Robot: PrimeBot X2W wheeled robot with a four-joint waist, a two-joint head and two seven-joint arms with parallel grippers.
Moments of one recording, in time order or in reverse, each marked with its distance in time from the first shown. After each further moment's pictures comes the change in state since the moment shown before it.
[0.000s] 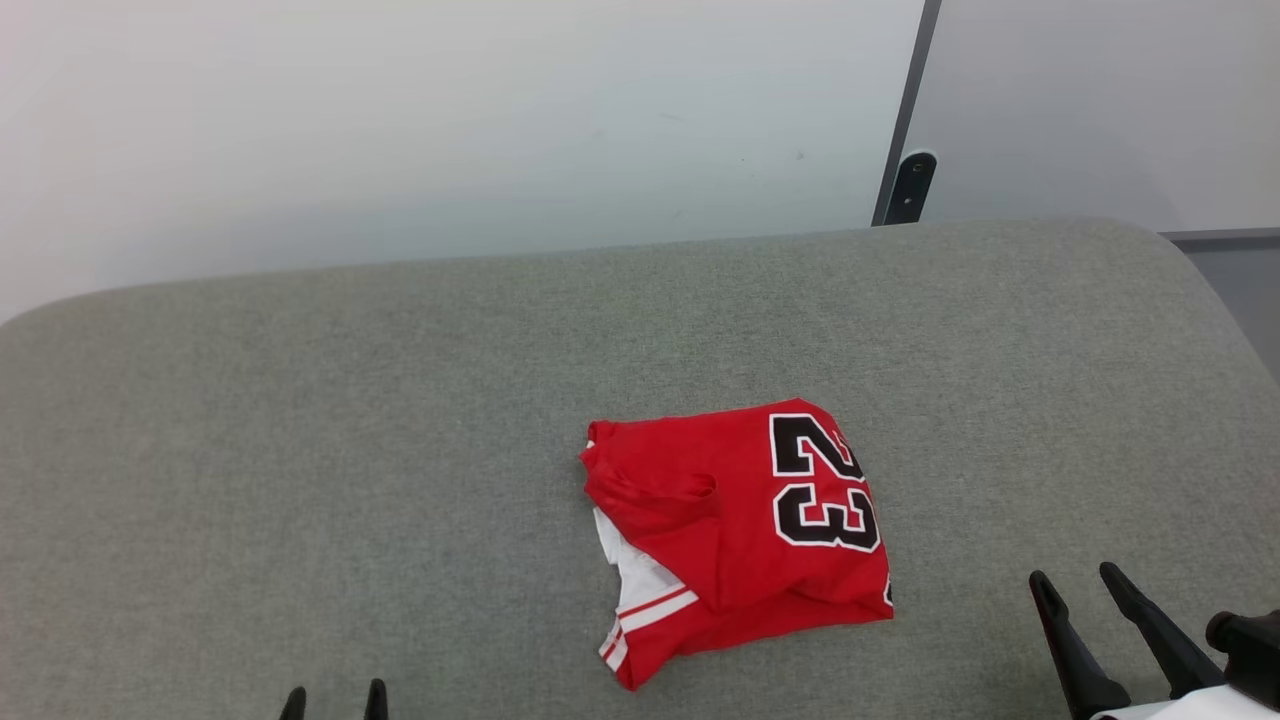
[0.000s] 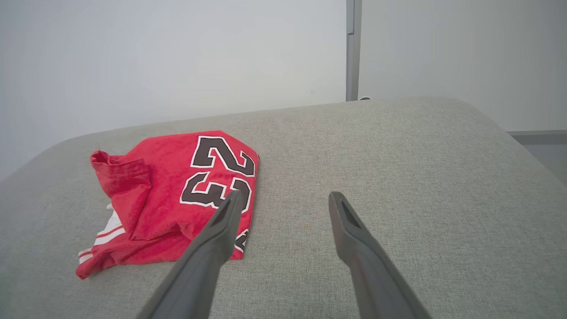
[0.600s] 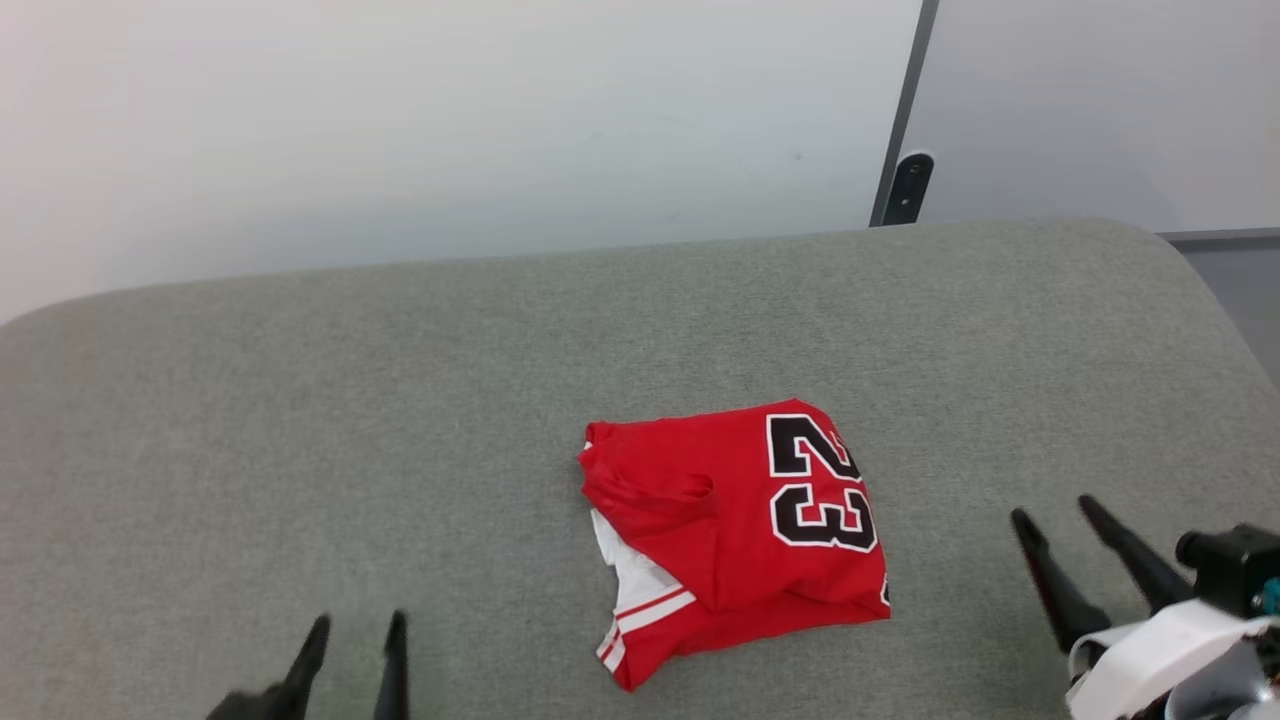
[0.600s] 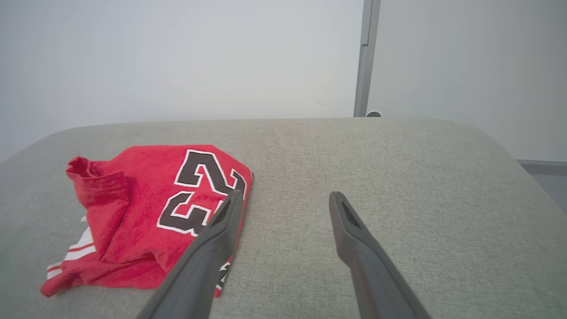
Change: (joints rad) left arm -0.225 0.028 -0.034 0.213 -0.004 -0.058 0.000; right arm -0.244 -0.120 0.161 0.247 0.081 0.000 -0.081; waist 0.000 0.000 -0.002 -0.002
